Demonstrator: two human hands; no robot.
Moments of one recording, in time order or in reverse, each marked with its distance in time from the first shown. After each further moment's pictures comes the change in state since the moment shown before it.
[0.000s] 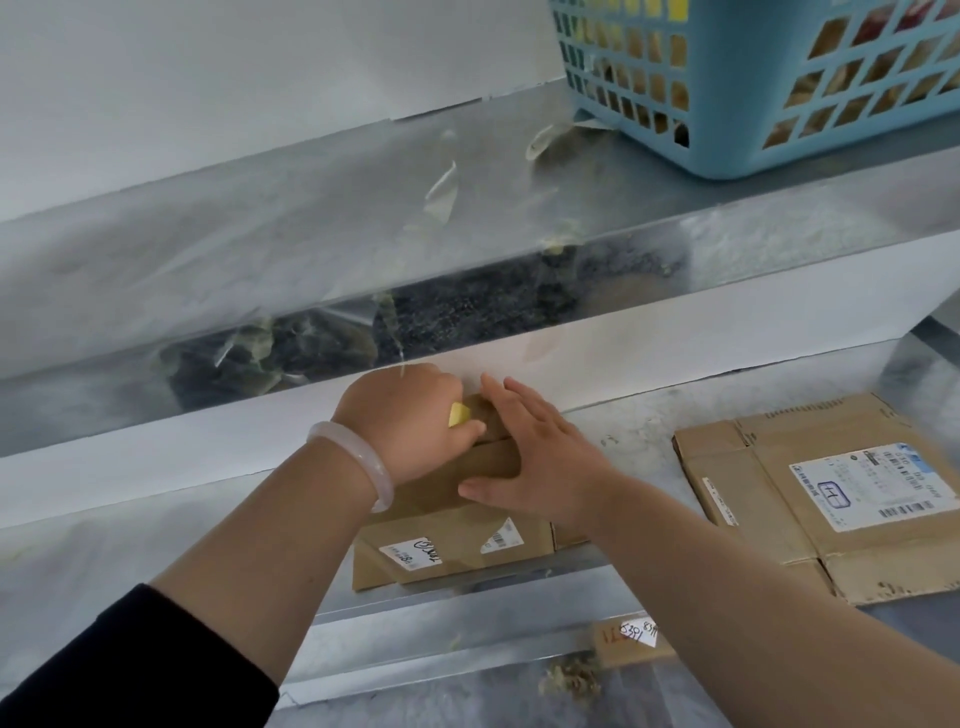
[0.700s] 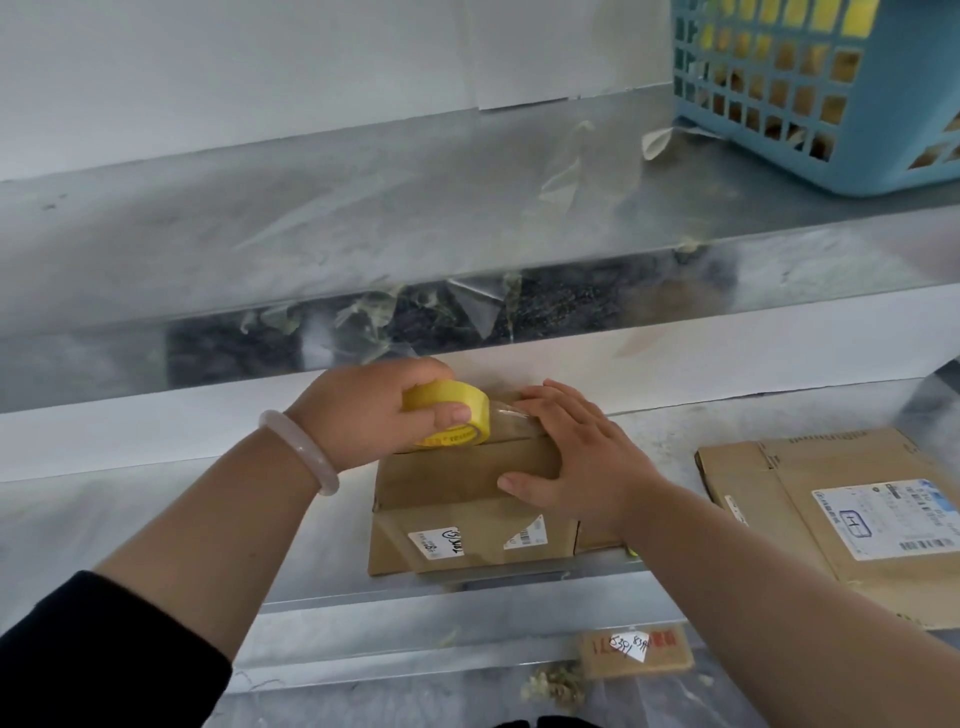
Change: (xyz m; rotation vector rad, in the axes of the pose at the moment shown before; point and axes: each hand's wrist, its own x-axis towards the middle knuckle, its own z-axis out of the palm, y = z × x) left_hand -0.031 -0.071 0.012 -0.485 0.029 0.001; right_hand 0.001 -0.002 0.001 -0.156 0.100 -0.052
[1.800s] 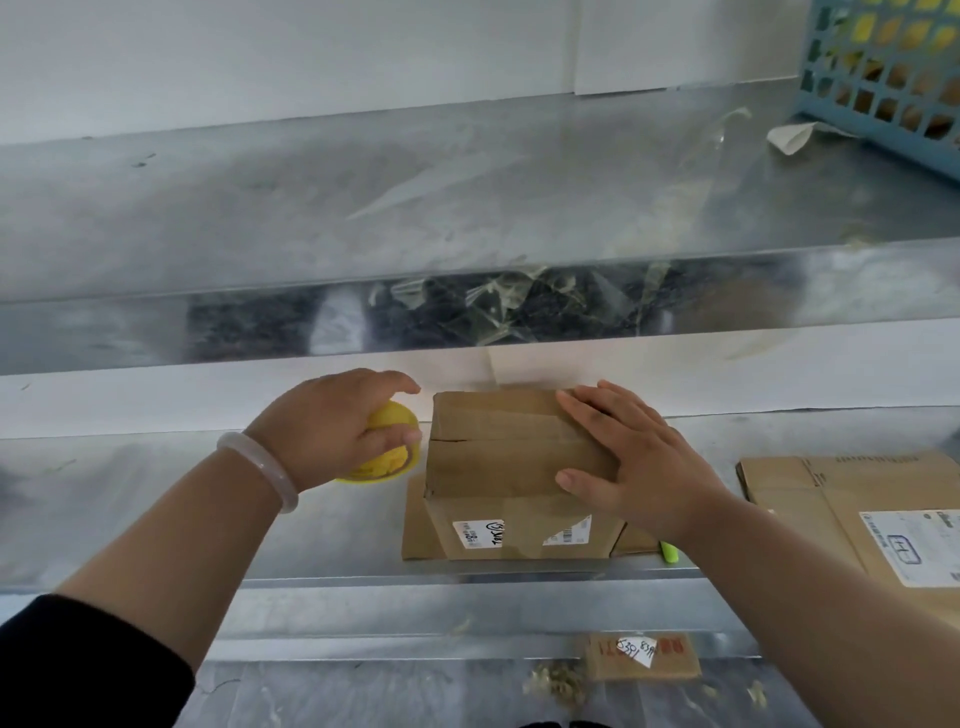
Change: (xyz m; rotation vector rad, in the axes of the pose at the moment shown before) left_hand -0.050 -0.080 0.006 0.159 0.056 -0.009; right_hand -0.002 -0.003 -0.003 -0.121 -0.116 0.035
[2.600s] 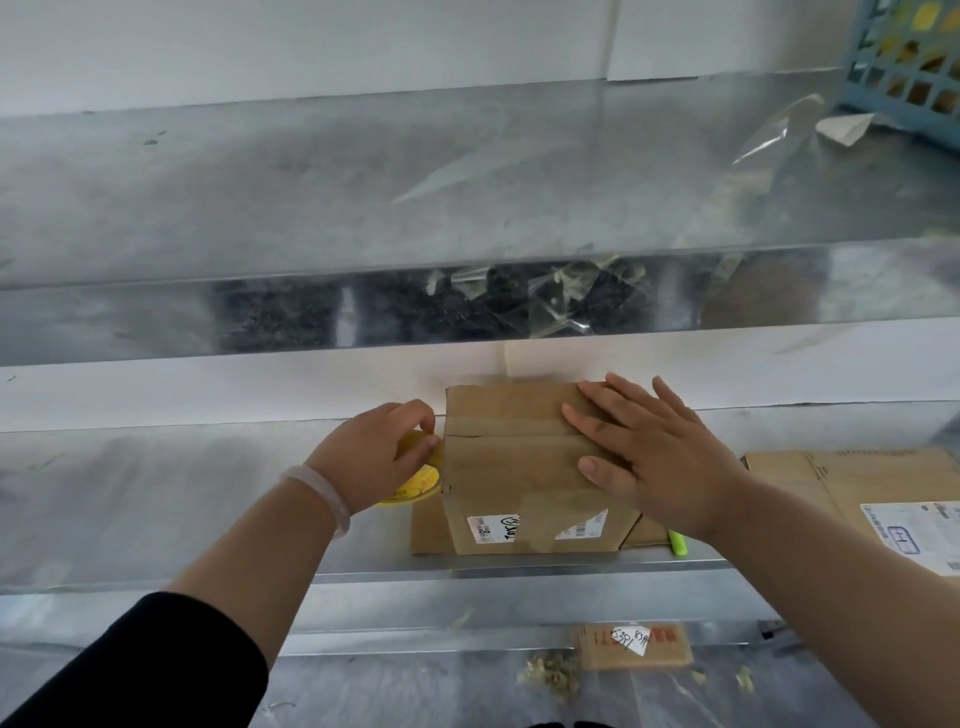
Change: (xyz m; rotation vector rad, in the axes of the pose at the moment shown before) left_hand 0.002 -0.006 0.065 -0.203 0.032 -0.042; right_hand 0.001 -0.009 -0.008 -0.323 -0.096 -0.083
